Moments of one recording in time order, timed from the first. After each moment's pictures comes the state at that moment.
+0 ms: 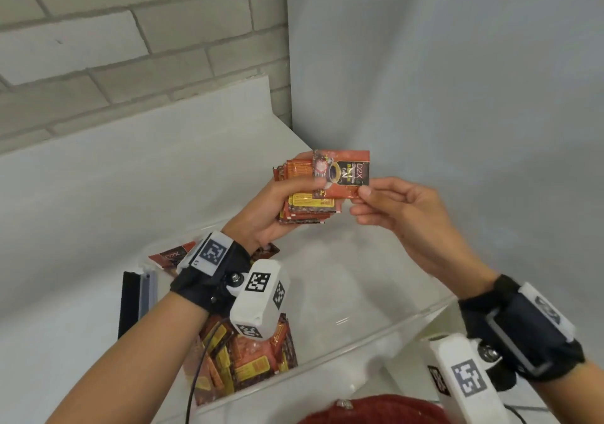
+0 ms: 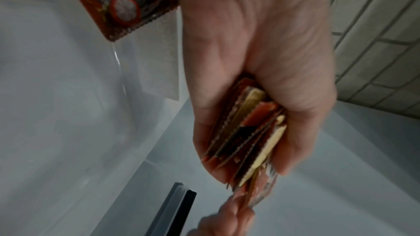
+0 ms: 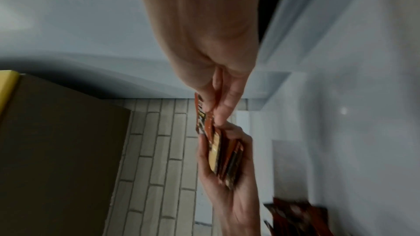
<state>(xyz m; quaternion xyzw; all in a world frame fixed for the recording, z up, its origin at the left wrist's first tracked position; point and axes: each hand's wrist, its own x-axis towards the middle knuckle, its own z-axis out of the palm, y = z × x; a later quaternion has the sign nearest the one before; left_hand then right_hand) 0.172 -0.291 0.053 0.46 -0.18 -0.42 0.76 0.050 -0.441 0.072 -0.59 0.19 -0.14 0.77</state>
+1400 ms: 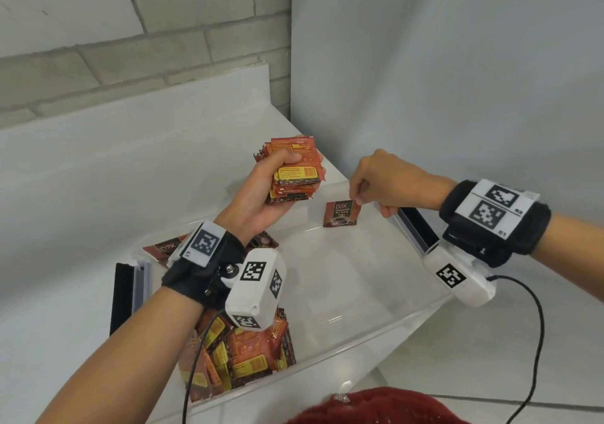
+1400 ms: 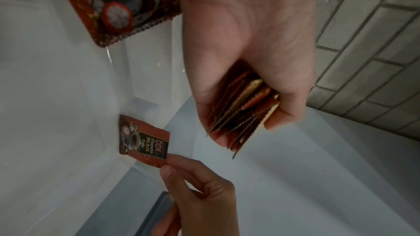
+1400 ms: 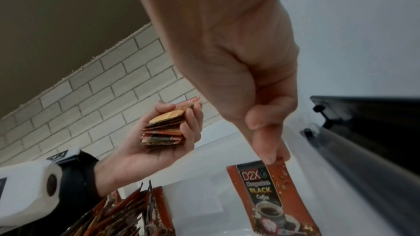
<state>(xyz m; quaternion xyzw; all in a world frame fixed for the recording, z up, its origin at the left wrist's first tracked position) 0.181 -0.283 0.057 0.43 -0.08 -0.36 0.82 0.117 -0.468 0.090 -0.97 0.06 0.16 0.16</state>
